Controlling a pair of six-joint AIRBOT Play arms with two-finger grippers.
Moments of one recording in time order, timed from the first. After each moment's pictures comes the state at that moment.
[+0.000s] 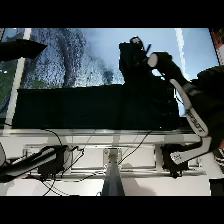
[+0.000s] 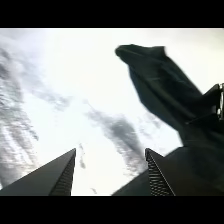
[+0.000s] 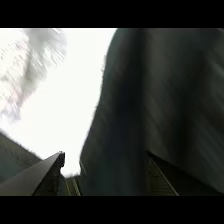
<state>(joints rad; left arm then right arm) 0.36 -1.22 1.32 0.55 -1.21 -0.66 0.37 -1.73 1.46 -1.35 0.82 1.28</state>
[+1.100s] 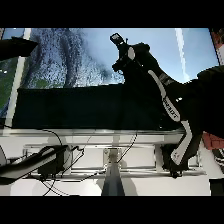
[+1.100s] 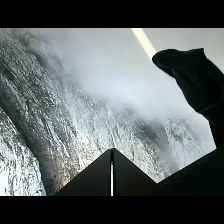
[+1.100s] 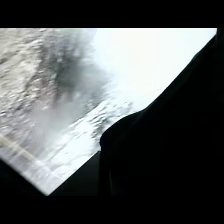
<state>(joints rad) 0.35 -1.20 1.32 0.64 -1.13 -0.70 0.47 -1.93 1.83 -1.41 1.04 1.32</state>
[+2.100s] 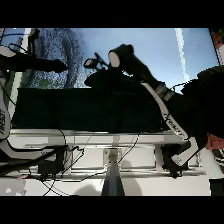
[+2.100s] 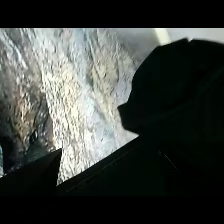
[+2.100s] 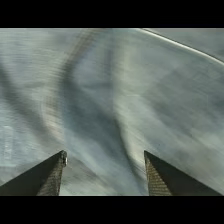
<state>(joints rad) 0.18 -1.55 1.32 0.86 -1.22 -0.82 0.63 -1.77 1.83 -1.40 1.52 1.13</state>
